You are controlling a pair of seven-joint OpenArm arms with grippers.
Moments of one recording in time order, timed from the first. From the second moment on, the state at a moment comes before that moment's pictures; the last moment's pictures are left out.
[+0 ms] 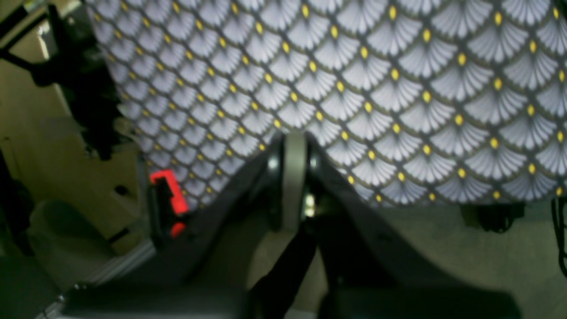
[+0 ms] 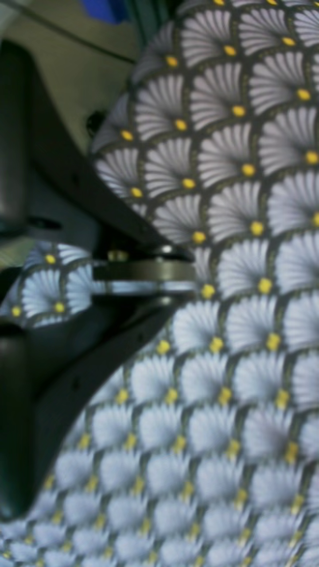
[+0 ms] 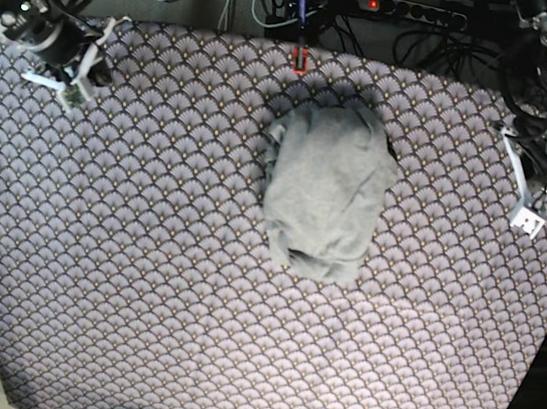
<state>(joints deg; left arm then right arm) 10.5 -13.8 -26.8 114.1 -8.5 -39.8 78.6 -28.1 22.7 15.0 101.1 10.9 39.6 -35.2</state>
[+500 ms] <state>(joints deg) 25.7 -13.9 -30.7 114.5 -7.4 -39.8 75.3 -43.7 15.0 31.3 105.4 10.7 39.7 -35.3</state>
